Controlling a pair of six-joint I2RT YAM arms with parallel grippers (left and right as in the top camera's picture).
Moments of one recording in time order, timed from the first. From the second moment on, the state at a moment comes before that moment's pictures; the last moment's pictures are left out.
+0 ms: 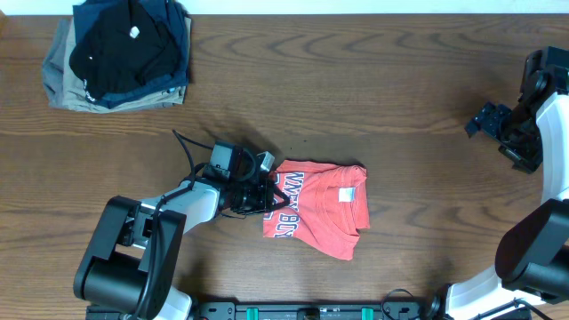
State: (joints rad) left arm -0.31 1.70 0.61 -0.09 0.78 -0.42; right arm -0.31 1.78 1.55 -1.27 0.07 0.46
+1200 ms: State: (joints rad) left arm -0.31 1.70 0.63 -0.13 0.77 -0.43; right arm -0.31 1.78 1.55 -1.27 0.07 0.46
